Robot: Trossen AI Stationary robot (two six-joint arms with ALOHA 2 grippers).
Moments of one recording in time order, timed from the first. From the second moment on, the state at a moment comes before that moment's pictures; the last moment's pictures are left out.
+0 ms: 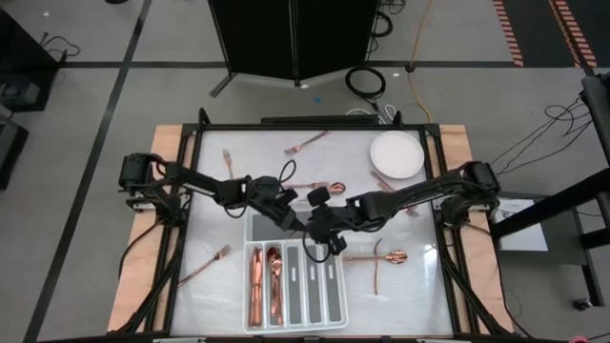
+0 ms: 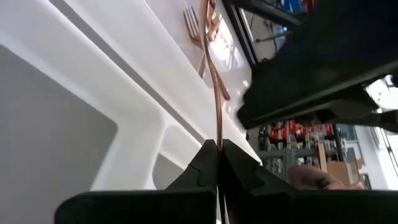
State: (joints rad) left arm 0.05 1.66 0.71 0.51 0.49 -1.01; right arm 0.20 1.75 1.31 -0.45 0.25 -0.39
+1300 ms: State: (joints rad) left arm -0.74 1.43 0.72 0.16 -0.92 -1.51; right arm 0.52 1.28 0.72 0.26 0.29 0.14
